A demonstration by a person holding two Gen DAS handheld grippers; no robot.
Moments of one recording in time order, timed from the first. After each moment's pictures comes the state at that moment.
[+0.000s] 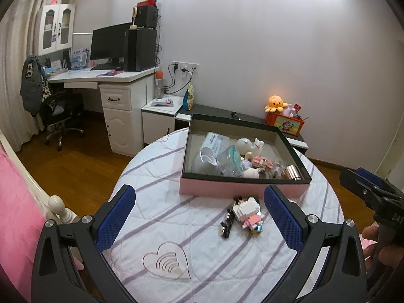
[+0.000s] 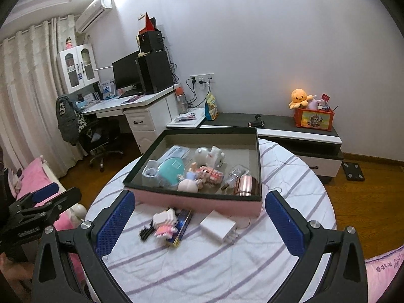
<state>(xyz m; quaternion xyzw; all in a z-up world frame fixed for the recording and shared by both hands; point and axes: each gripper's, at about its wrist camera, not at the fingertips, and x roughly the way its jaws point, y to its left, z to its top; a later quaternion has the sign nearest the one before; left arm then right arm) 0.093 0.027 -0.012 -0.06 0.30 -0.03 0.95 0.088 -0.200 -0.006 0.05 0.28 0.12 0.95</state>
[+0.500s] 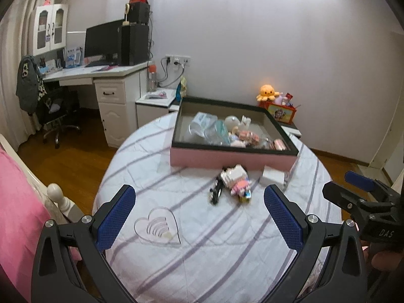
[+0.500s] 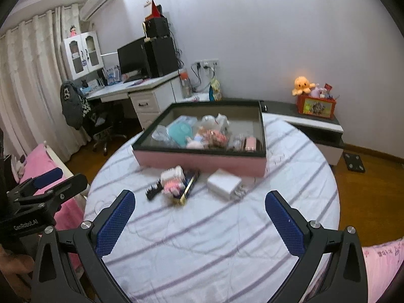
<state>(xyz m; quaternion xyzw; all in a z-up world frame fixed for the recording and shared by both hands) 0.051 0.010 -0.036 -0.05 0.32 -0.05 0.95 0.043 -0.195 -0.041 0.04 0.32 0.13 0.94</state>
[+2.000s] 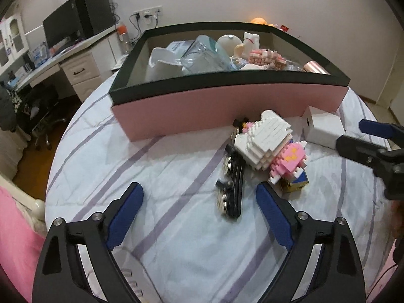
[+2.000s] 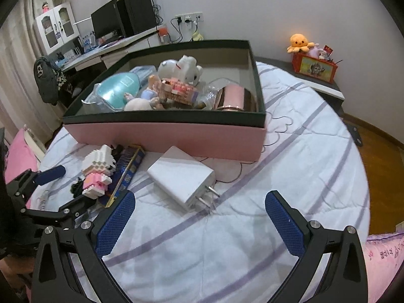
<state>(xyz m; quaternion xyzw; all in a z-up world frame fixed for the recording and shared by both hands) 0.175 -0.031 -0.144 0.07 0.45 -0.08 0.89 0.163 -0.213 -0.127 0.03 0.44 0.10 0.89</state>
